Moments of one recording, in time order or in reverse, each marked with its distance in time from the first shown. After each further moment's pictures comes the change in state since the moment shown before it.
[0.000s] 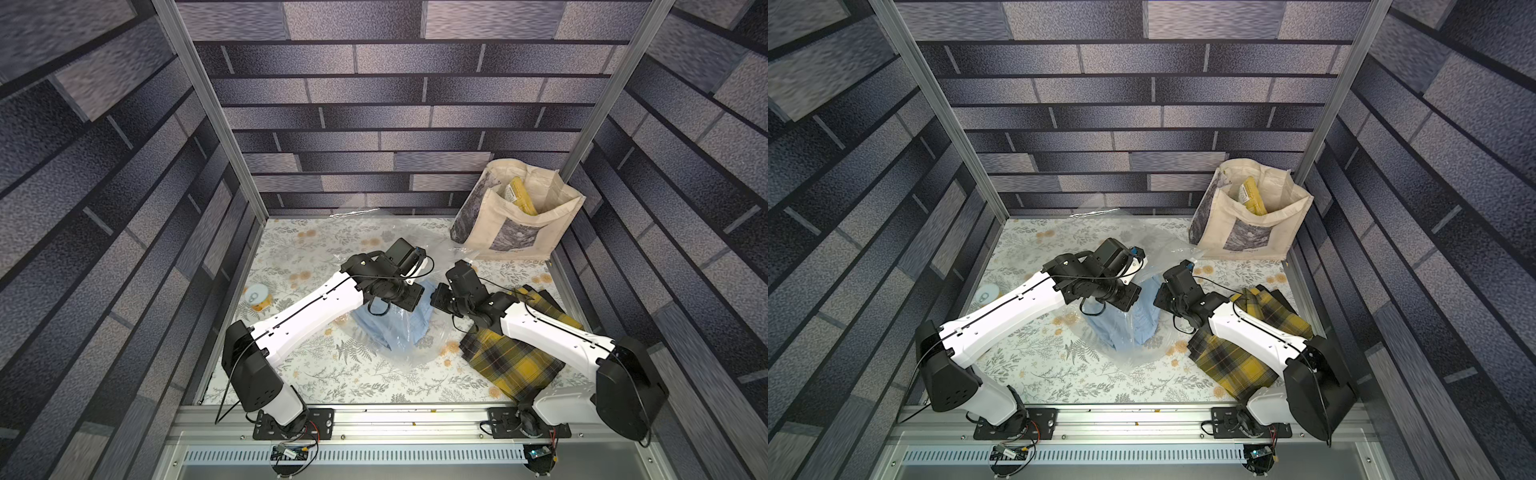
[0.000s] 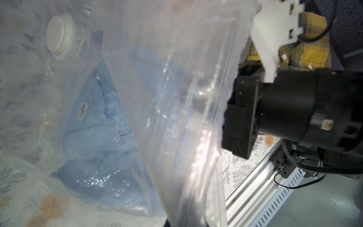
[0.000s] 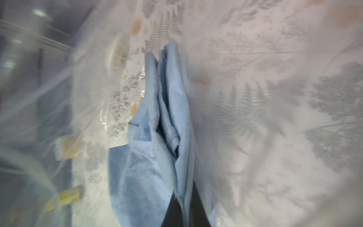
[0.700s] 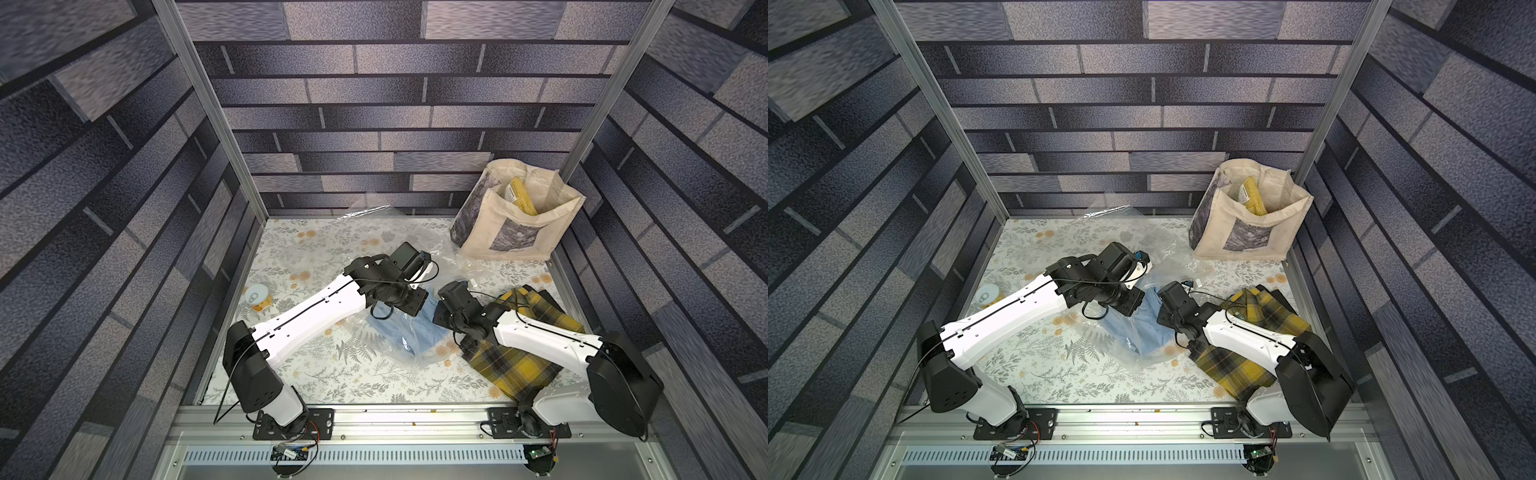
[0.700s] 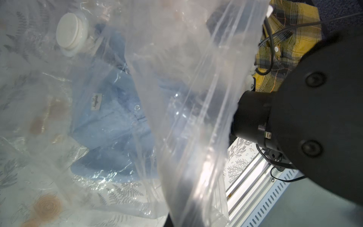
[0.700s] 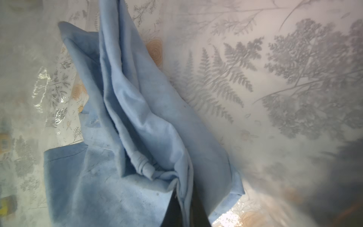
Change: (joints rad) left arm -0.028 0.001 0.001 -0.010 0.004 -0.001; right arm 0.068 -0.021 -0.069 -0.020 0.065 -0.001
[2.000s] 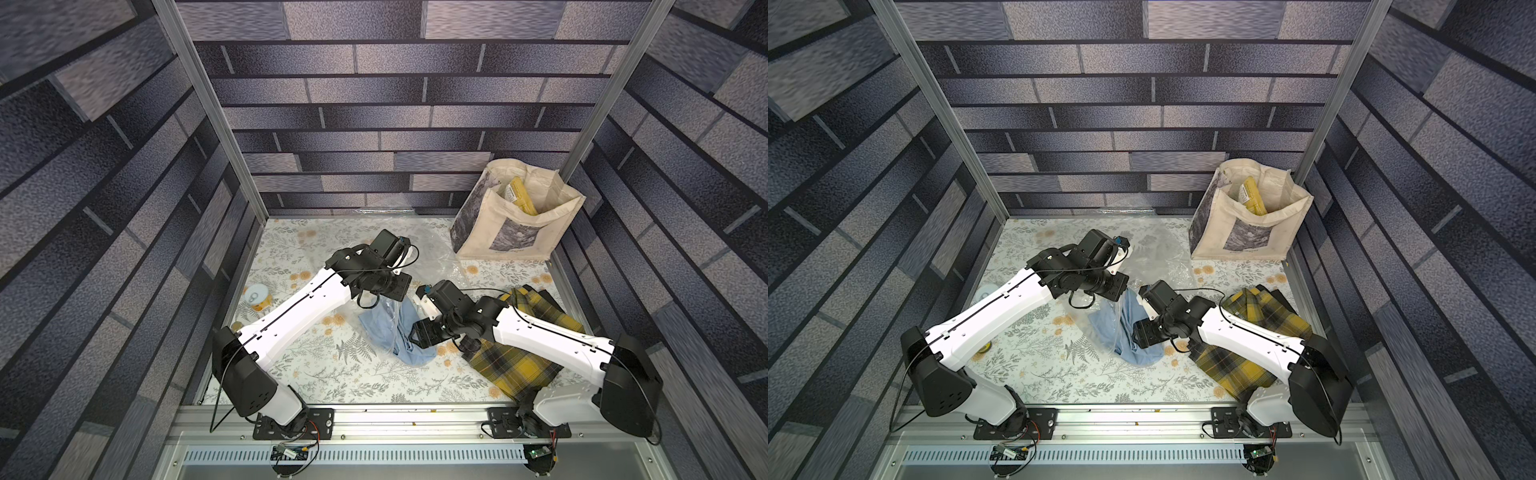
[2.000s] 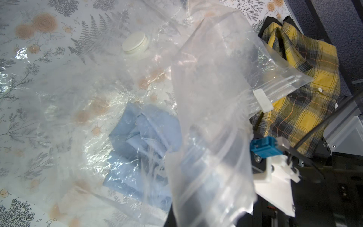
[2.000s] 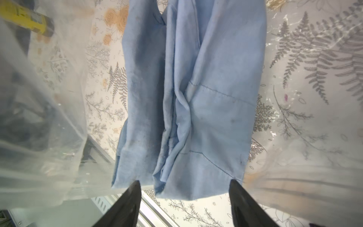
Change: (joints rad) left arm 0.124 -0.047 -0.006 -0.004 -0.029 -0.009; right arm 0.178 -0.006 0.162 -0.298 -0.319 -0.473
